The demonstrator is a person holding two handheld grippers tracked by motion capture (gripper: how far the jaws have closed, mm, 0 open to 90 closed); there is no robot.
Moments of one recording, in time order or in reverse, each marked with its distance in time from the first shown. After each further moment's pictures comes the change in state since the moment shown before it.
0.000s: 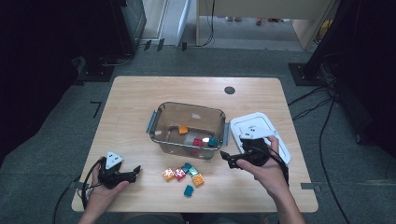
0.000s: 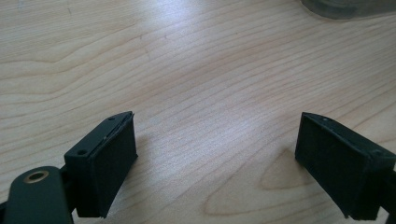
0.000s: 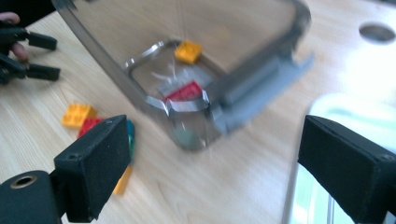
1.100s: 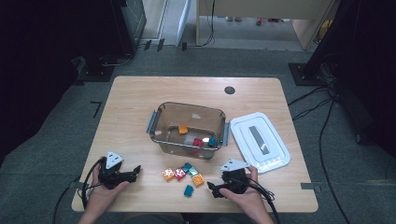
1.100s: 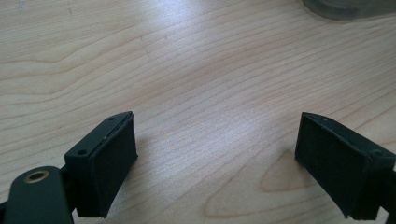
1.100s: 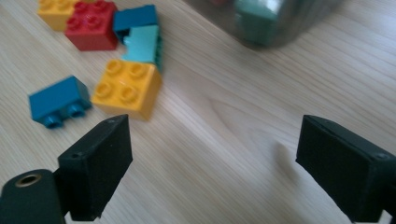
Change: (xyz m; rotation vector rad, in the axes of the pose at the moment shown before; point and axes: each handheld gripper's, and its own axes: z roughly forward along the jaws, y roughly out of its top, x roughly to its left) left arm 0.000 0.000 0.001 -0.002 0.003 -0.005; right arm 0.047 -0.089 0.066 0.149 0.010 0.007
